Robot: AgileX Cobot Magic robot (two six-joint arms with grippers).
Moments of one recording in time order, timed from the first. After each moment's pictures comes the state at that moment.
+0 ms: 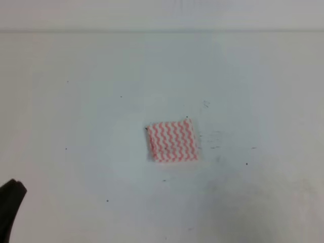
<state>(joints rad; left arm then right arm) -0.42 0.28 -0.14 -1.48 0.00 1.42 0.36 0.37 -0.32 0.19 0.24 0.18</state>
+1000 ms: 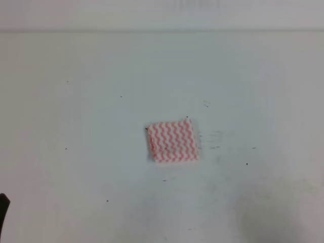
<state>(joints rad) -0.42 0.18 0.01 -1.54 -0.14 1.40 0.36 0.23 -0.06 0.17 -0.01 0.10</state>
